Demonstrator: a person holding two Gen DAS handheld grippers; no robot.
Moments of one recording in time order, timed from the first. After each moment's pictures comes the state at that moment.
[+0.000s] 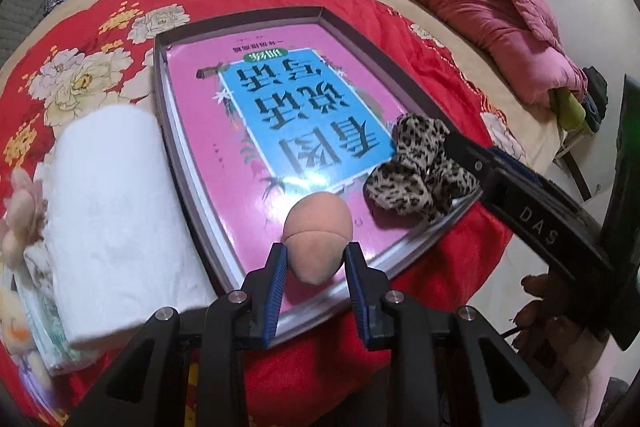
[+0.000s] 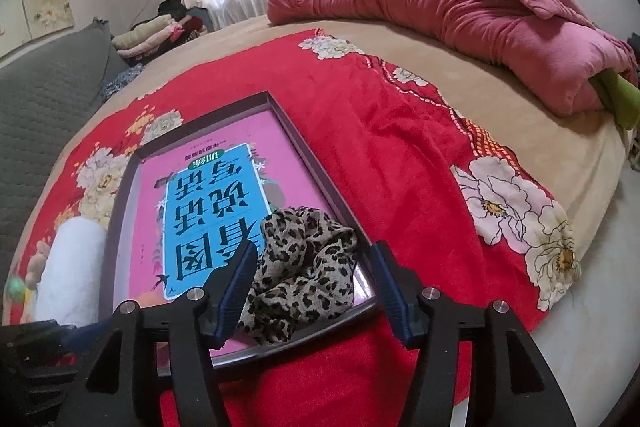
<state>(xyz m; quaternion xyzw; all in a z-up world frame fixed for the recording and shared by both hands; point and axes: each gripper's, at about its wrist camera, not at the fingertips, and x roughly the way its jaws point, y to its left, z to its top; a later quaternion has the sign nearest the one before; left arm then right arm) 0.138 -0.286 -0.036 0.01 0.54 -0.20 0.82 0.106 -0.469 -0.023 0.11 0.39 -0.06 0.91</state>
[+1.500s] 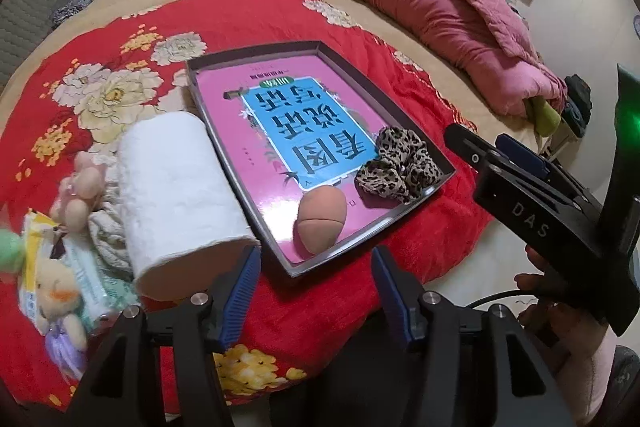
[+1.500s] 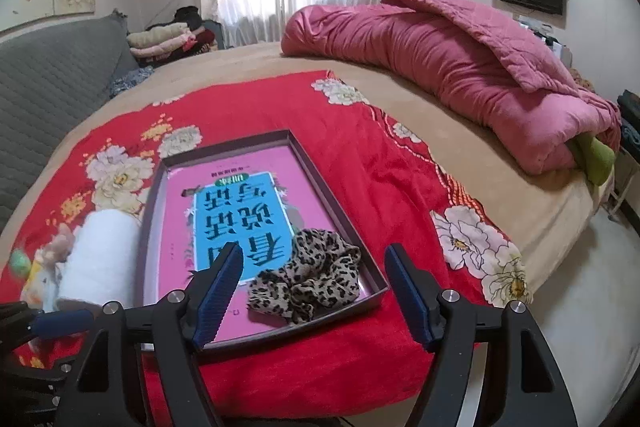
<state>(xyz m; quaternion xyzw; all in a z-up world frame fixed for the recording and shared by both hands) 0.089 -0.247 0.008 0.00 0.50 -0.21 0.84 0.063 -0.427 0.032 0.03 0.34 -0.08 0.94</state>
